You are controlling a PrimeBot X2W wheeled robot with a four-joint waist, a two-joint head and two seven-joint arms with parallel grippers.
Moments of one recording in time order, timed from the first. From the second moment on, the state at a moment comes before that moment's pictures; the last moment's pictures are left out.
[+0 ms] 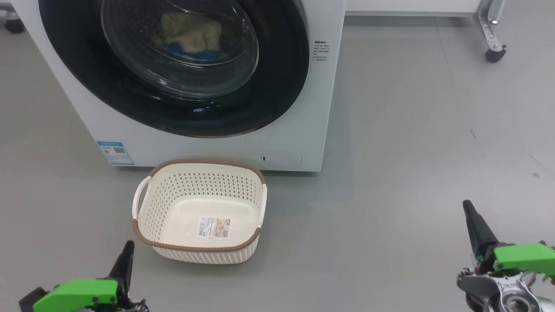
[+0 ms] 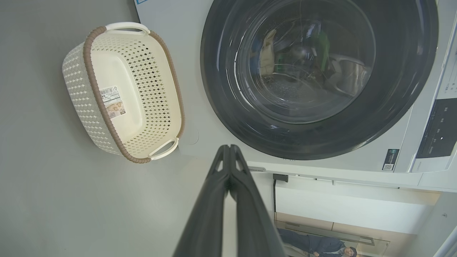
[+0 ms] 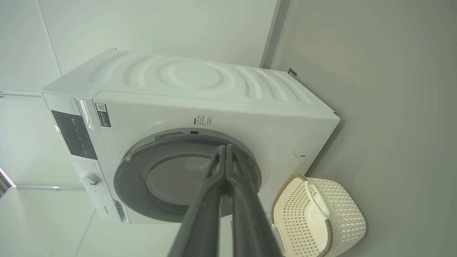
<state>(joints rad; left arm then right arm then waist) -0.05 0.08 0.00 0.25 -1.48 -0.11 0.06 -0.02 -0.05 -0.09 0.24 1.47 0.13 0.06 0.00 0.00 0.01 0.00</state>
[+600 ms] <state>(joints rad) -0.06 0.06 0.06 0.27 -1.62 -0.12 0.09 -0.05 -0.05 -0.10 0.27 1.63 0.13 0.08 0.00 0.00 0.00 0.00</state>
